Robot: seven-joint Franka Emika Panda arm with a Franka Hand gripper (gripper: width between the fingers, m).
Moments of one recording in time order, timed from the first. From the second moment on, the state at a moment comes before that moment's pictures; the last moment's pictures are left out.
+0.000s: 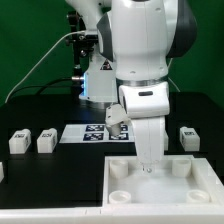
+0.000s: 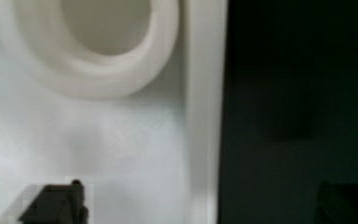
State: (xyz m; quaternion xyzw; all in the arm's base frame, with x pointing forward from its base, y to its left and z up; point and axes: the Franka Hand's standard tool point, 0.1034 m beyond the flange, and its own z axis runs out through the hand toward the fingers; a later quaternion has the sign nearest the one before) arm 0.496 0.063 0.016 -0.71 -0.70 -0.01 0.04
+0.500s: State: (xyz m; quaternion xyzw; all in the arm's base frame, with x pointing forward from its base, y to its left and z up) arm 0.488 0.075 0.056 -0.76 -0.65 -0.02 0.02
